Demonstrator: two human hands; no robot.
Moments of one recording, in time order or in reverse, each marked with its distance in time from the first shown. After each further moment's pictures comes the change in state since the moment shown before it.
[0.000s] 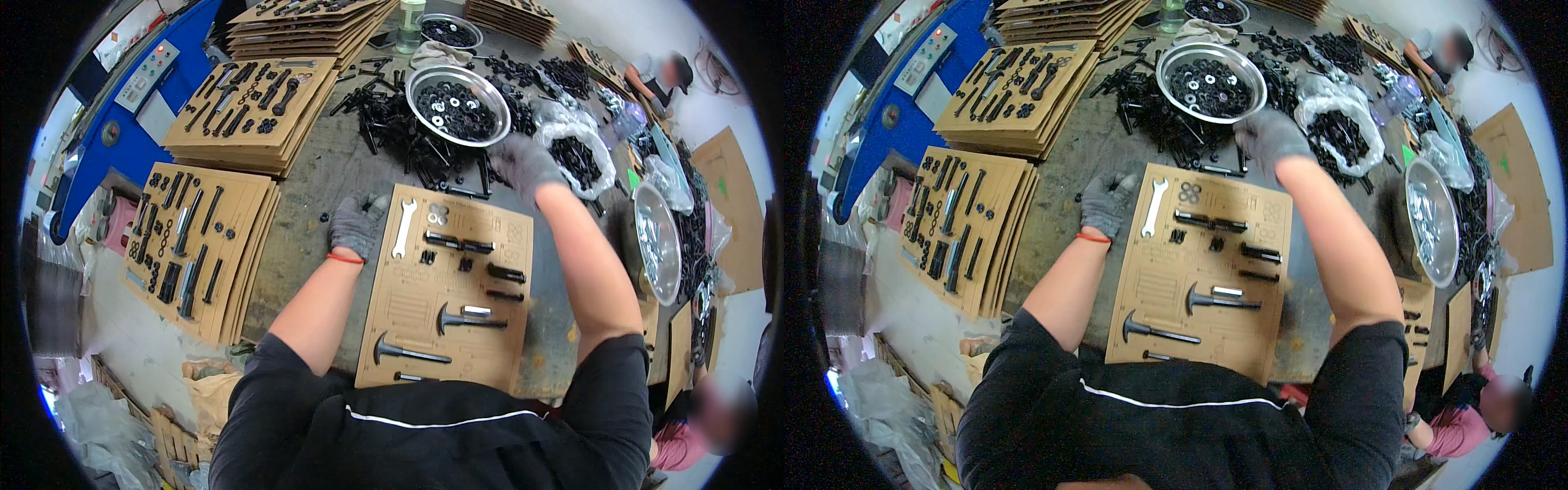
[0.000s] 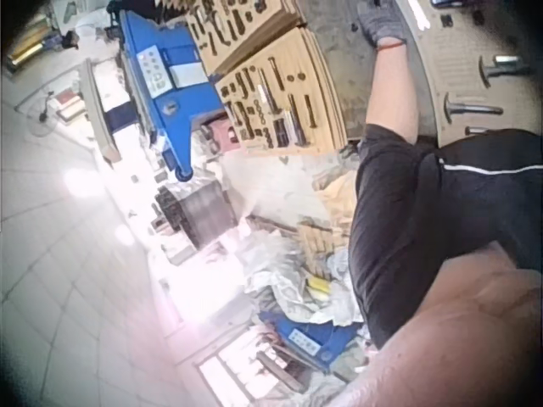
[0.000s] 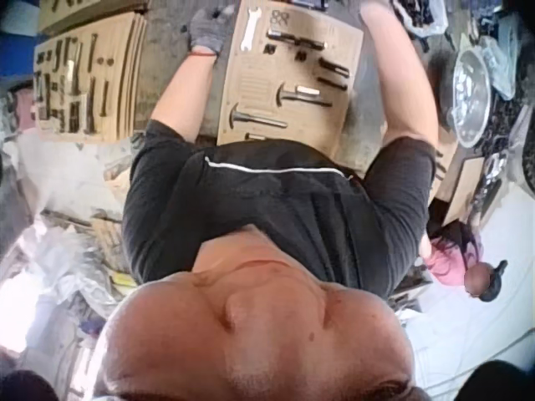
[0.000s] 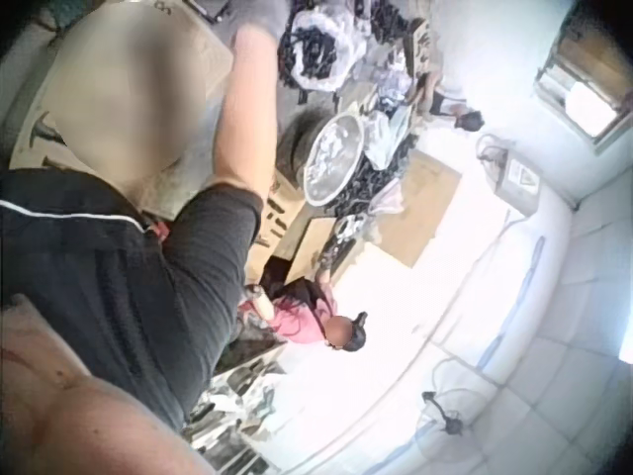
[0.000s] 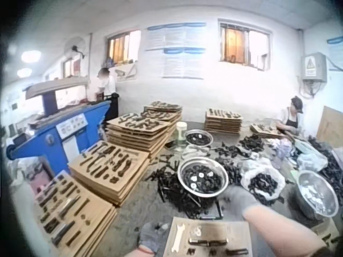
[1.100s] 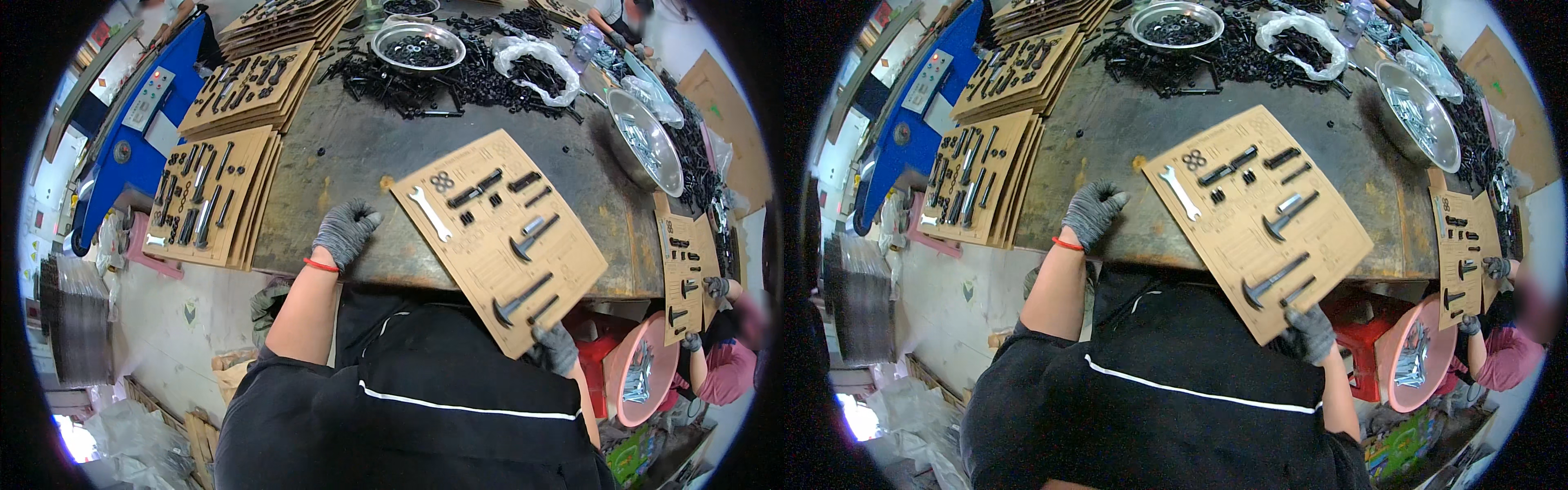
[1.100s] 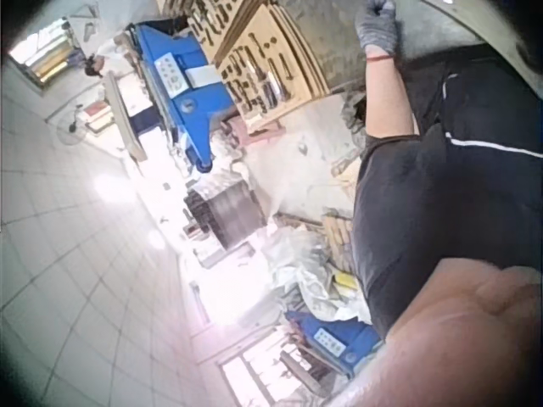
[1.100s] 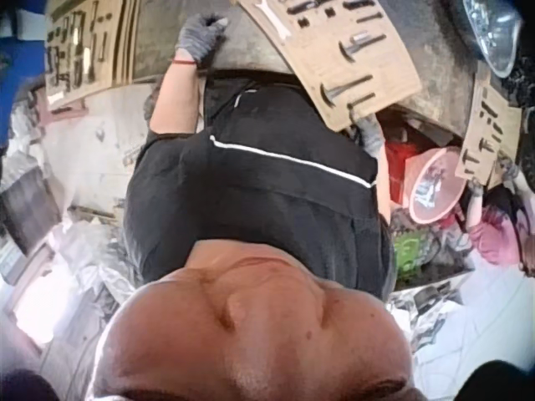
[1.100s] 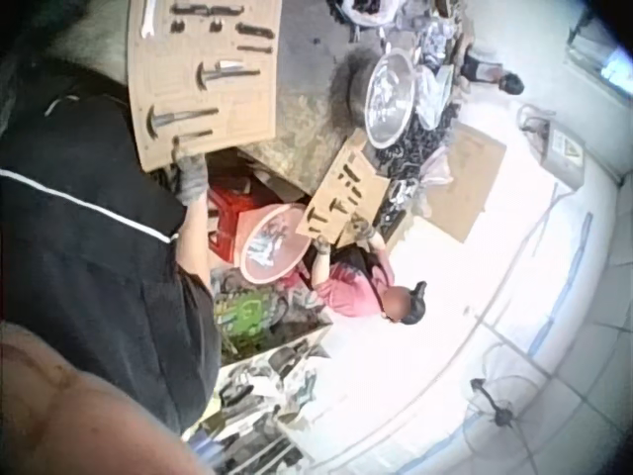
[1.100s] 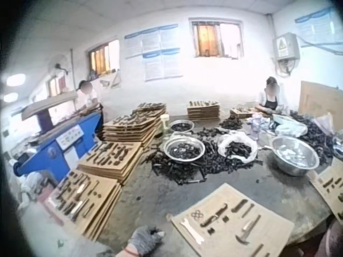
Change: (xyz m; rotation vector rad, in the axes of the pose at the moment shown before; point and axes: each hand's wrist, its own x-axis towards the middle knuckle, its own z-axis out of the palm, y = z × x) left_hand -0.166 0.086 -0.075 0.513 -0.499 -0.048; right_hand -0.513 0.023 0.145 1.531 0.094 0.731
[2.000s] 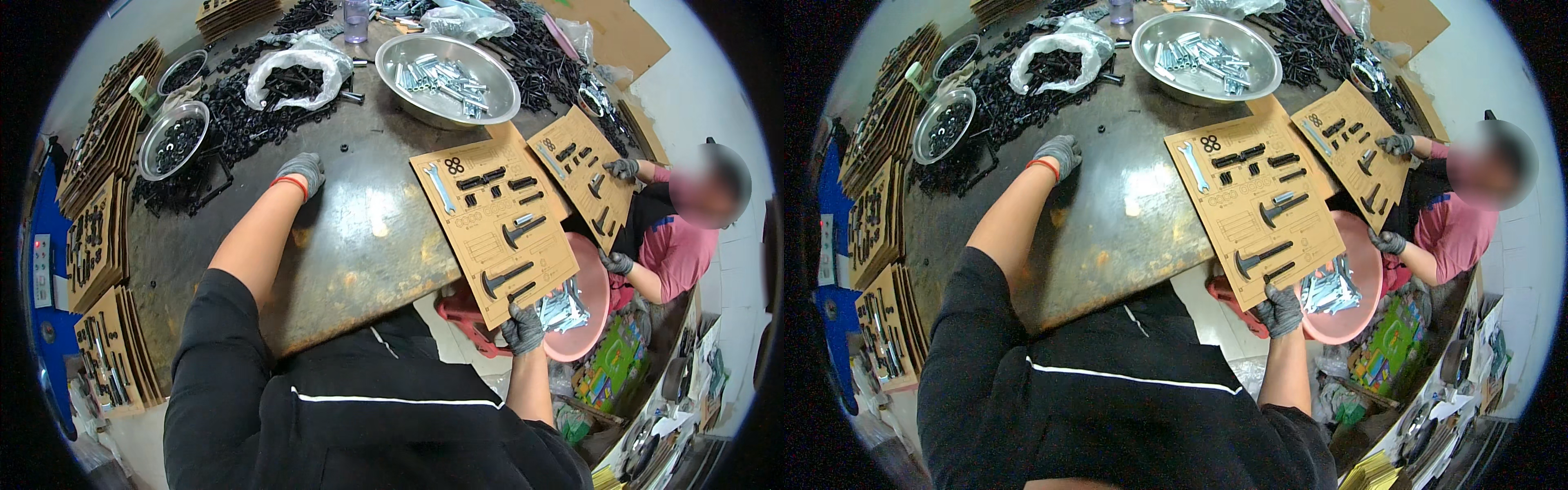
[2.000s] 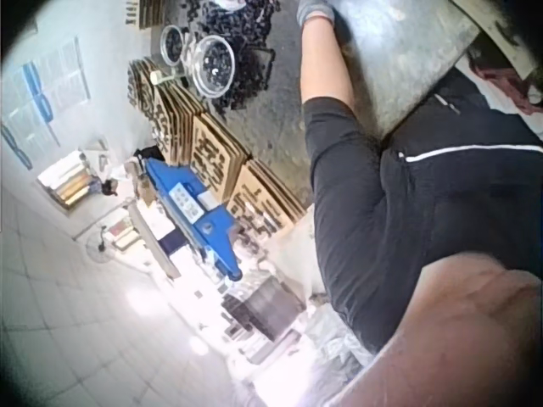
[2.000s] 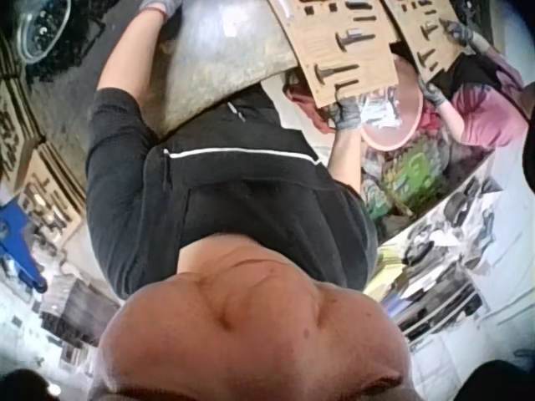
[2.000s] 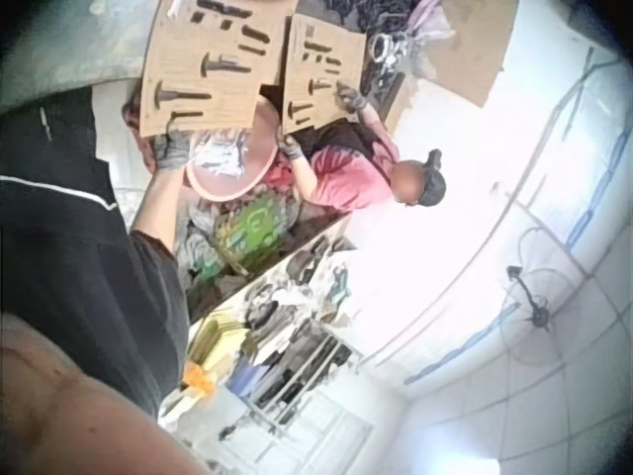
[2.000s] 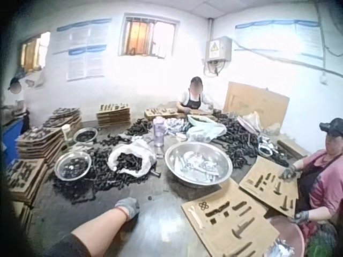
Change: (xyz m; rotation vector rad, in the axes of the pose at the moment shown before) left_hand 0.258 0.216 0.288 0.809 -0.497 0.362; right_hand -0.037 -0.049 -0.197 0.647 0.278 -0.578
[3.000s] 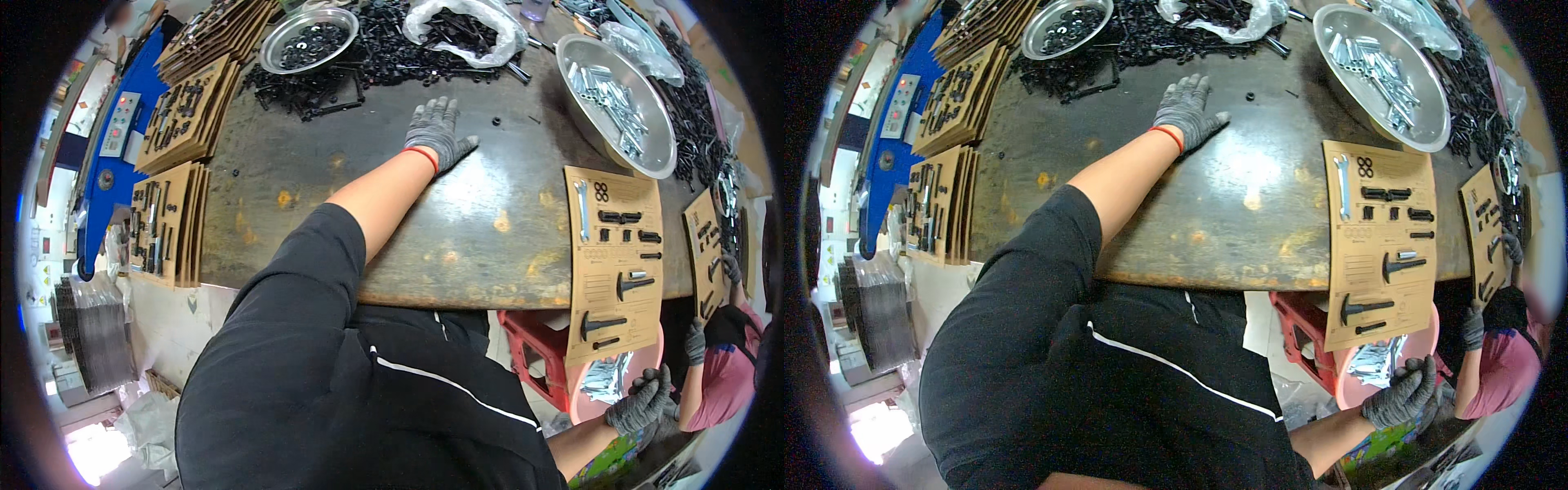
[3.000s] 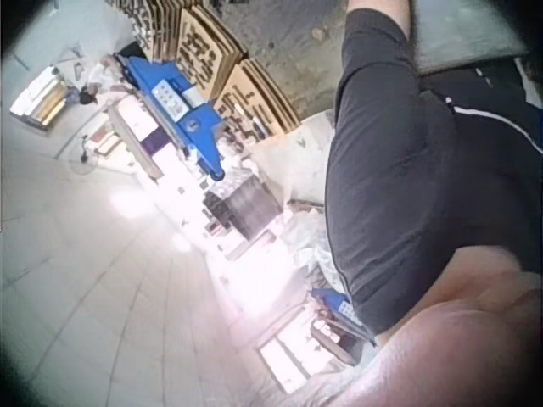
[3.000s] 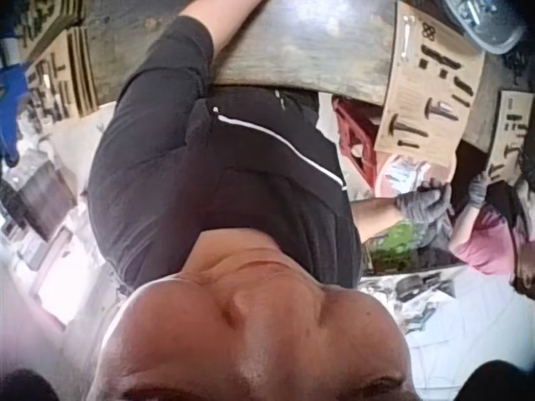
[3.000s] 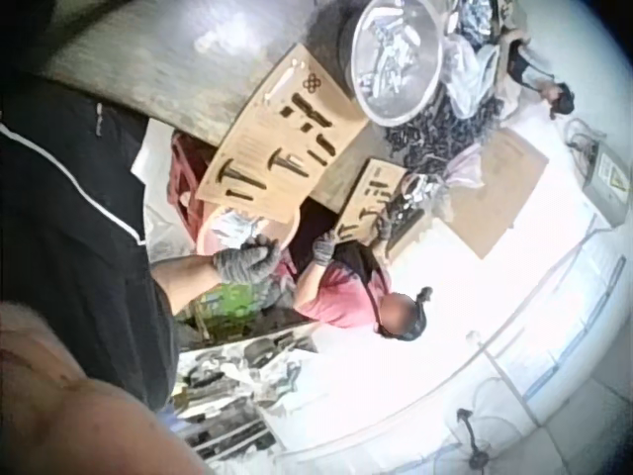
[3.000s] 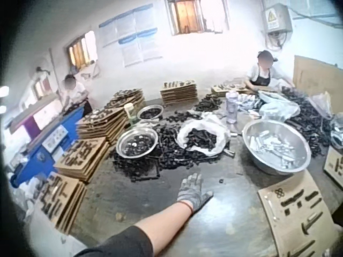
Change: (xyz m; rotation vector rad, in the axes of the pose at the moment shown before) left_hand -0.029 -0.006 0.044 0.051 0.467 -0.161; right_hand 0.007 -0.079 0.004 -1.130 0.442 -0.766
